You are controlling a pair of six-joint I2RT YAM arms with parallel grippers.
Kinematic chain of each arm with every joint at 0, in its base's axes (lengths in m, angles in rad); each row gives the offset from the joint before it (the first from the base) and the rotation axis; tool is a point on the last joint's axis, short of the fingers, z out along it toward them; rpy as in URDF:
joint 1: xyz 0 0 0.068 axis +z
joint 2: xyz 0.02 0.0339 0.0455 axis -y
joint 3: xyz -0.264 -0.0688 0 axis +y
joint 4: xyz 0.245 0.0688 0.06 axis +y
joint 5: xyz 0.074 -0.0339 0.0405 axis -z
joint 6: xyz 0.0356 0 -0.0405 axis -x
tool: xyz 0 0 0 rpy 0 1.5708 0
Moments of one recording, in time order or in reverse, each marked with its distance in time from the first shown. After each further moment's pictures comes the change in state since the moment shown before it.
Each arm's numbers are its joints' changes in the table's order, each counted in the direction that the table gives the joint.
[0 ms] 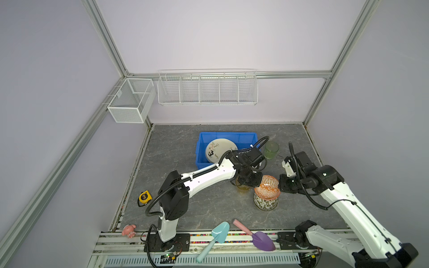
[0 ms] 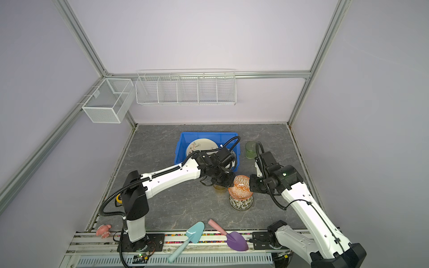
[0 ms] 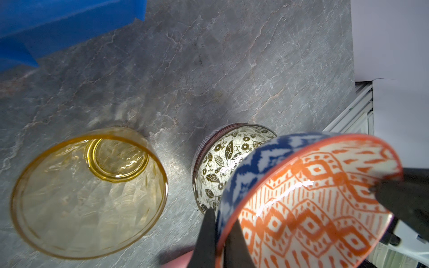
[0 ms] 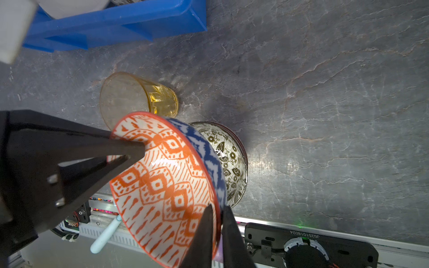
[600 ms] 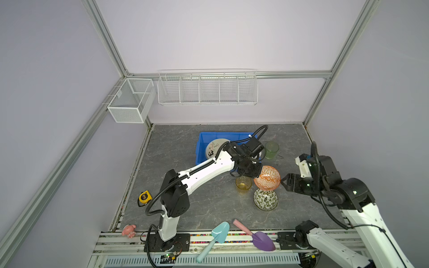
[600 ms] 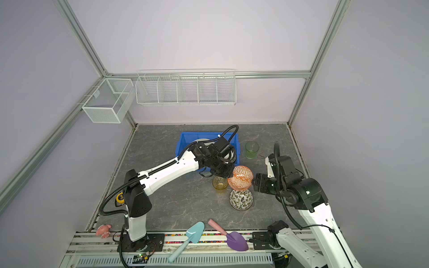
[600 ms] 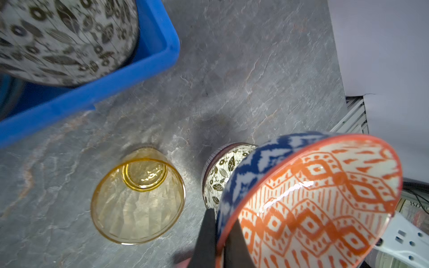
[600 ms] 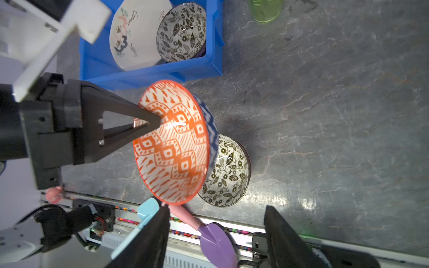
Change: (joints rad) left arm 0.066 -0.034 -0.214 0.128 -0.042 -0.084; right arm -0.035 0.192 -0.101 0.058 0.026 -0.003
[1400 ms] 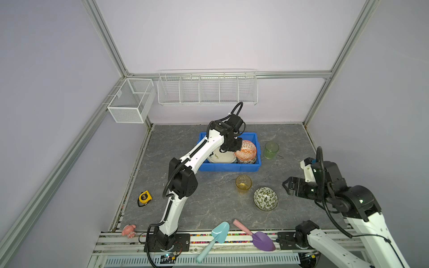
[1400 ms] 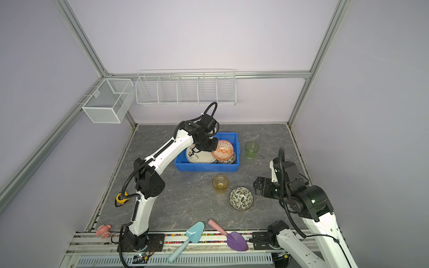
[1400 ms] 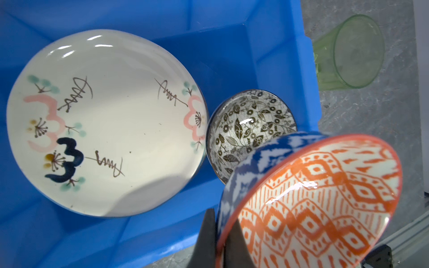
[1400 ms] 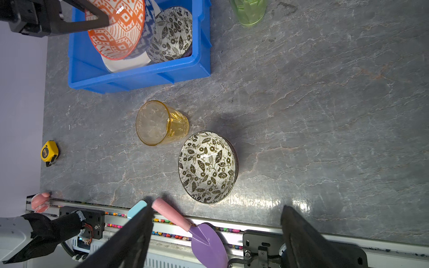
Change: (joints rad) left arm 0.282 -0.280 -0.387 0.181 -0.142 -0.123; right arm -0.011 0.058 0.034 0.014 0.037 0.000
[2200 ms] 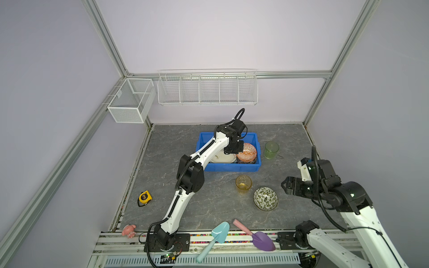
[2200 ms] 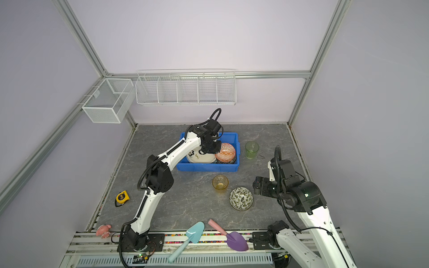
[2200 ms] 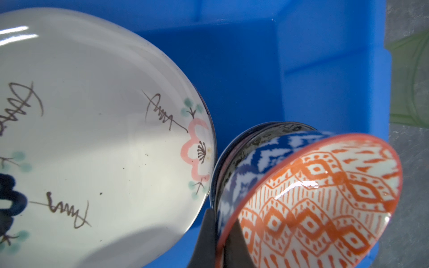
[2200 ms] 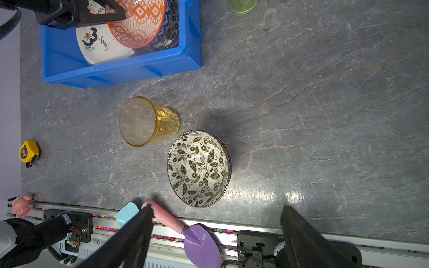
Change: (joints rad) left arm 0.002 -0.153 -0.044 -0.067 -0.006 0.065; right arm -0.031 -0.035 0.048 -0.021 -0.001 0.032
